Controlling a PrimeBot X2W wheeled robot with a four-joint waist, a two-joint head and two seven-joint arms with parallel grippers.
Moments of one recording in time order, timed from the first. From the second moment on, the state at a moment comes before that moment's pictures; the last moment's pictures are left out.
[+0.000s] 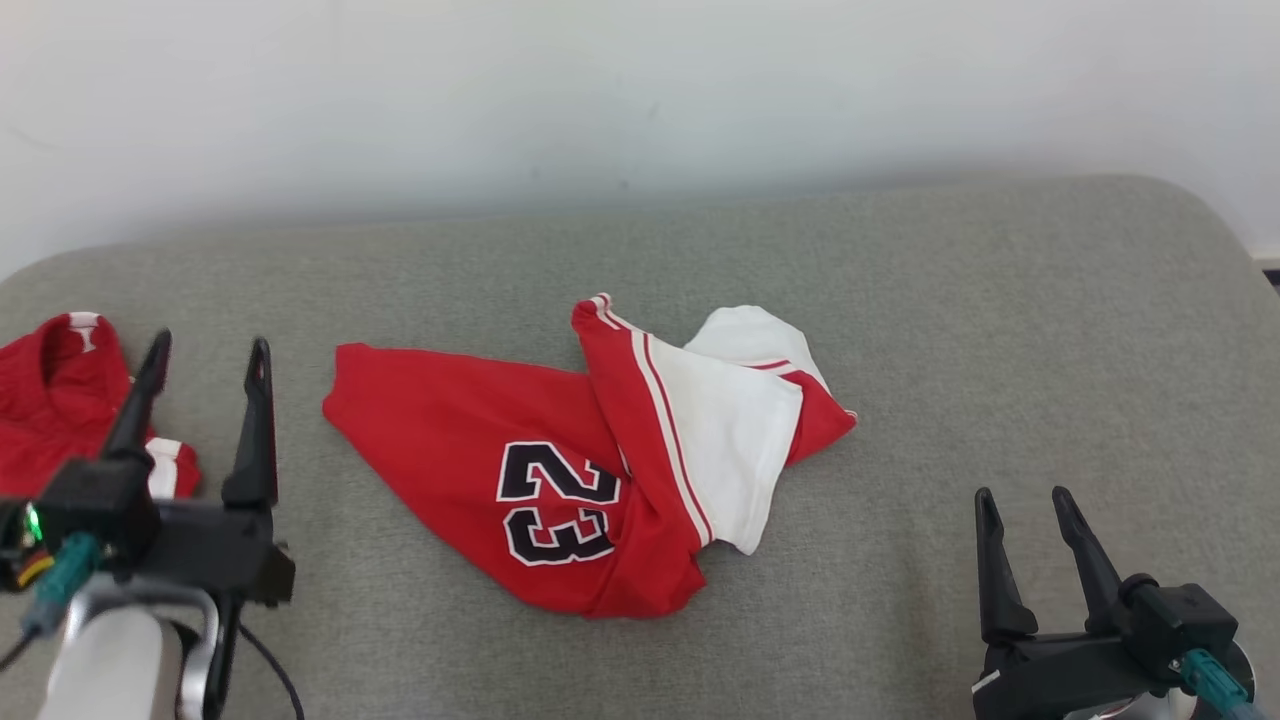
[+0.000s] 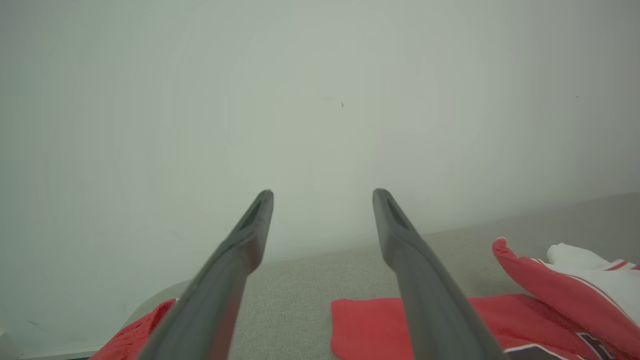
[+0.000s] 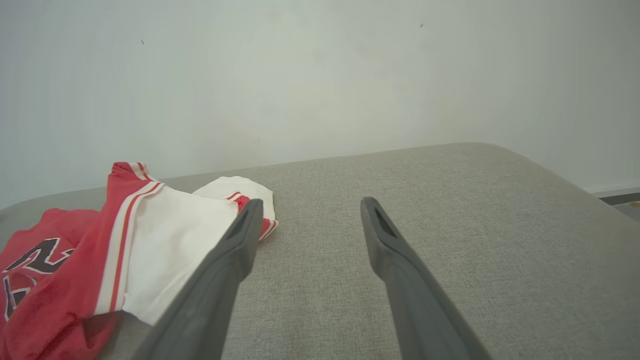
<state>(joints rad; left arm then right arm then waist) -0.39 0.35 -0.12 0.29 -0.29 -0.05 -0.26 -0.07 -0.06 -0.02 0.21 0.18 0.13 -0.22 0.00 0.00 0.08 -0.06</state>
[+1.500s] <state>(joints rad) 0.01 0.06 0.00 0.10 -0.15 -0.10 -0.26 -0.37 -0.22 0.13 0.54 0.19 0.13 -0.16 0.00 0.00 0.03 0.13</state>
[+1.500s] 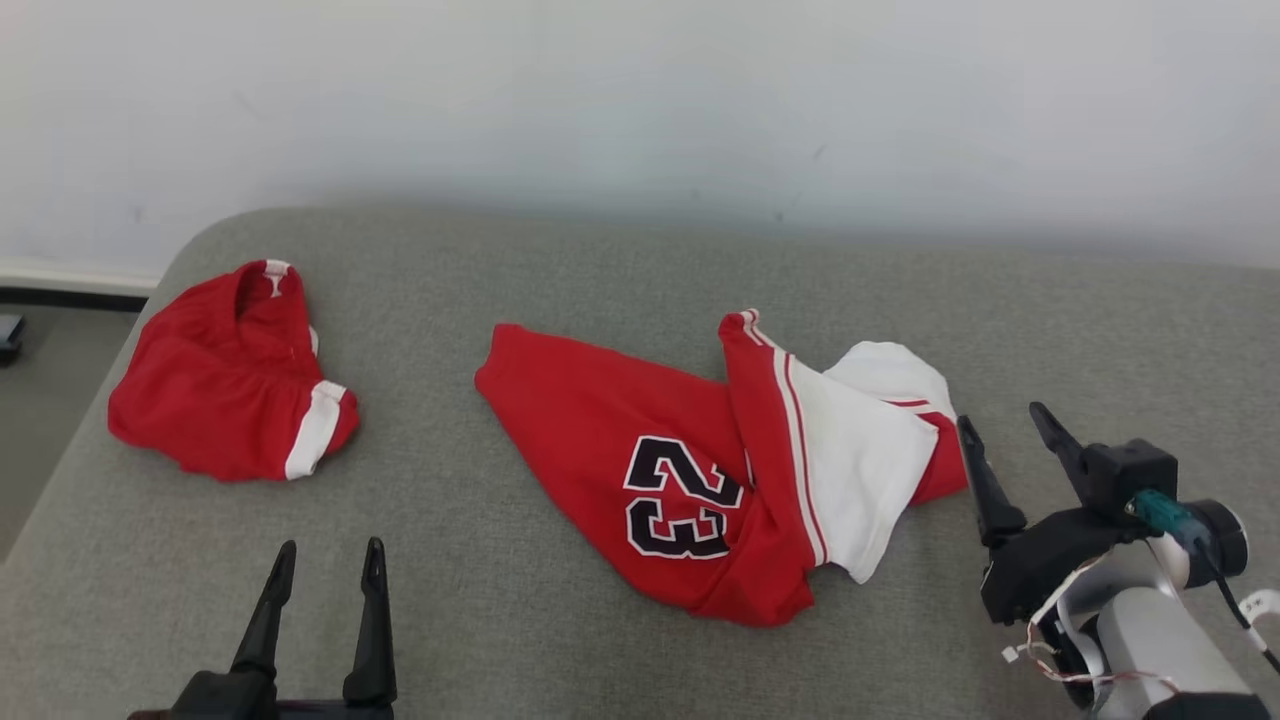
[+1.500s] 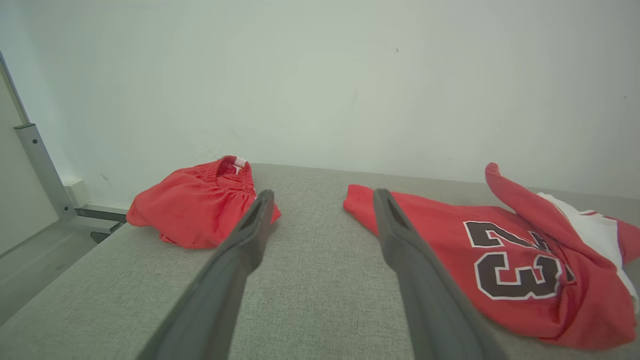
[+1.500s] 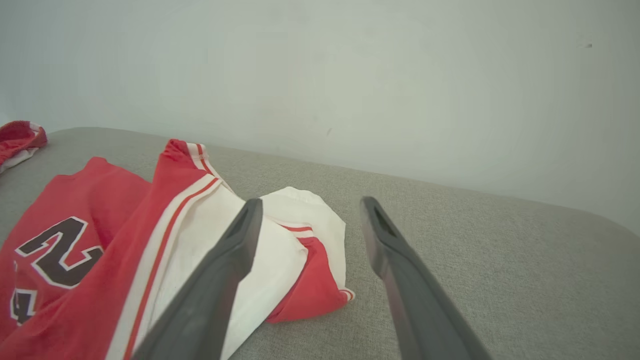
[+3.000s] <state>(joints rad) 0.02 0.05 0.02 0.18 -0.18 -0.11 -0.26 -0.30 -0.27 0.14 0.50 0.31 0.13 -0.25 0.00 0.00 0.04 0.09</state>
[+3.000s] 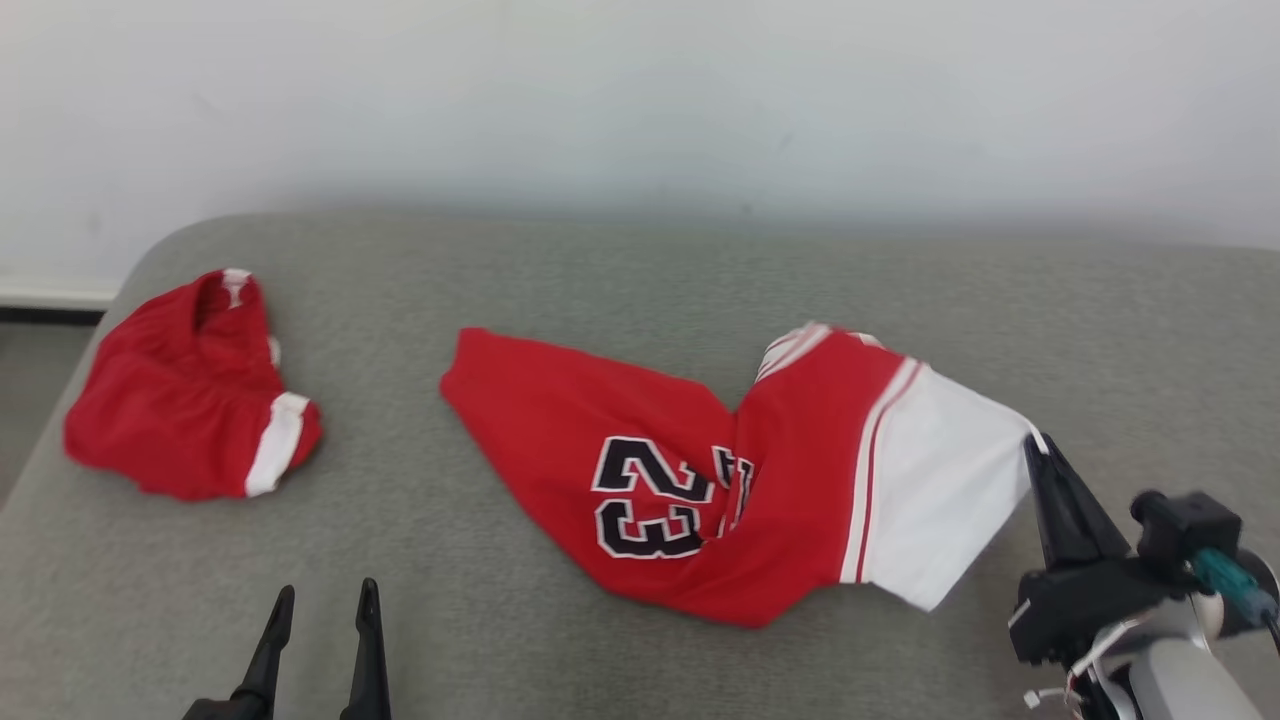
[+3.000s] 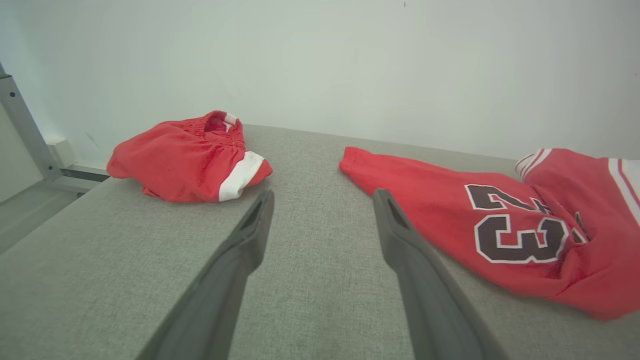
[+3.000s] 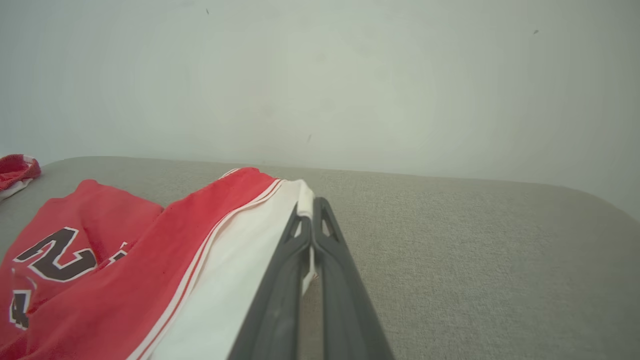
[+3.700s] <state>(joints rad) -0.01 0.05 -0.01 0.21 -0.19 -0.11 -0.26 0.22 -0.08 -0.18 -0.05 0.24 0.13 0.05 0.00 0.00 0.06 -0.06</state>
